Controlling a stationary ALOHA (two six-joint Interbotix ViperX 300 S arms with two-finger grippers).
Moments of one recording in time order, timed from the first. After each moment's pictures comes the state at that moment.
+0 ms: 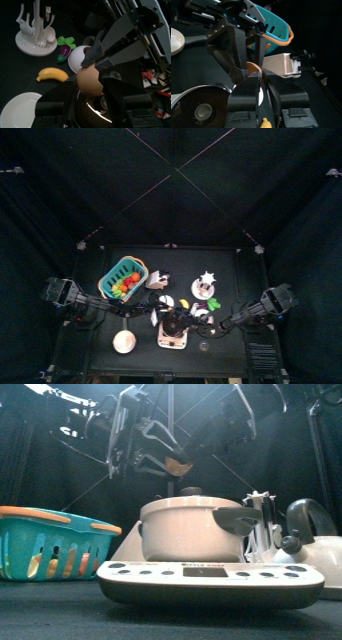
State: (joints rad) left arm -0.15 -0.06 0.70 -0.81 -0.41 0.30; right arm 0.41 -0.05 0.63 -1.69 0.83 1.69
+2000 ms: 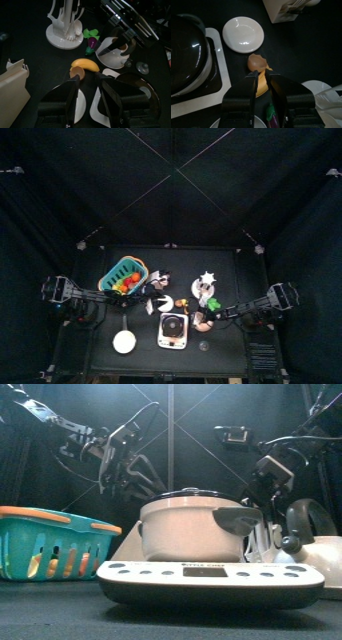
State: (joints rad) left arm 0.02 -0.13 0.80 -0.66 -0.30 0.30; right arm 0.09 -0.14 0.86 -1.47 0.44 1.70
